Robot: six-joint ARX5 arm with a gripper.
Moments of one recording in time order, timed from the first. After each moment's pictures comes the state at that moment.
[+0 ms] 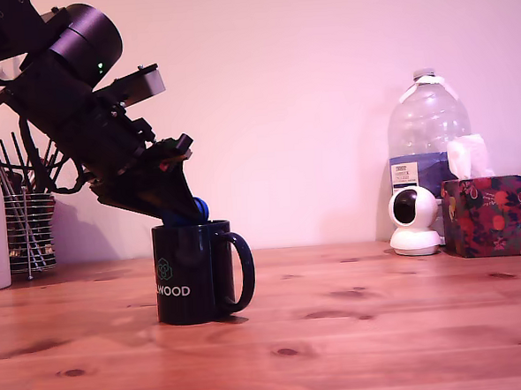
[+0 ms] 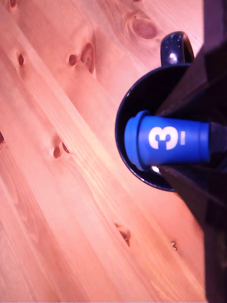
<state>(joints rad) -0.44 1.67 1.01 -0.05 0.23 0.11</state>
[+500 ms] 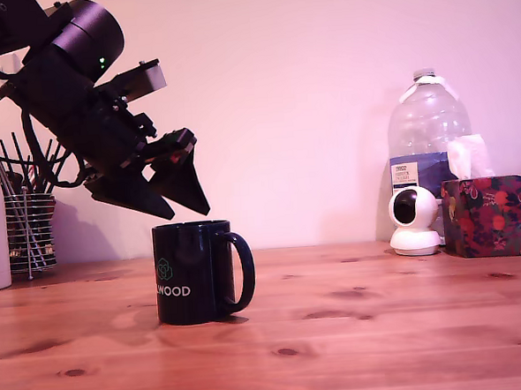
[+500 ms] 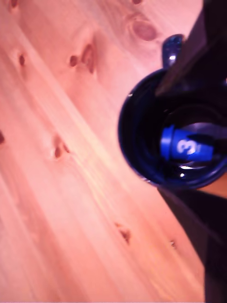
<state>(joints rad) -0.44 1.67 1.04 -0.10 0.23 0.11</state>
